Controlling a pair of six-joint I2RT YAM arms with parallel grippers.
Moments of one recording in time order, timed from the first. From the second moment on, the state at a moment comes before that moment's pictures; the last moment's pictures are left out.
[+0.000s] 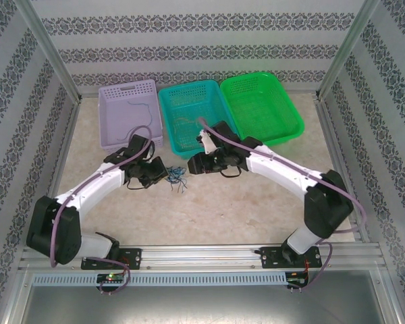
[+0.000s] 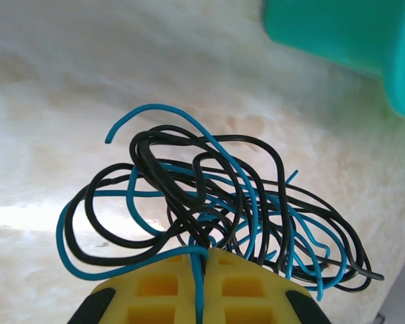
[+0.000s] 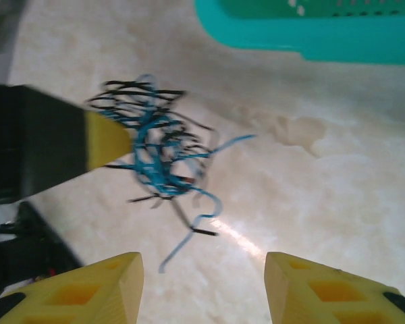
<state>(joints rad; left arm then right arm) -0.36 1.37 0.89 -0.58 0.33 -0.91 0.69 1.59 1.23 -0.58 -0.43 0.49</state>
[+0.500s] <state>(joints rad) -0.54 1.51 1.03 -0.54 0.38 -0.77 0.69 1.64 1.15 -0.57 -0.42 0.57</state>
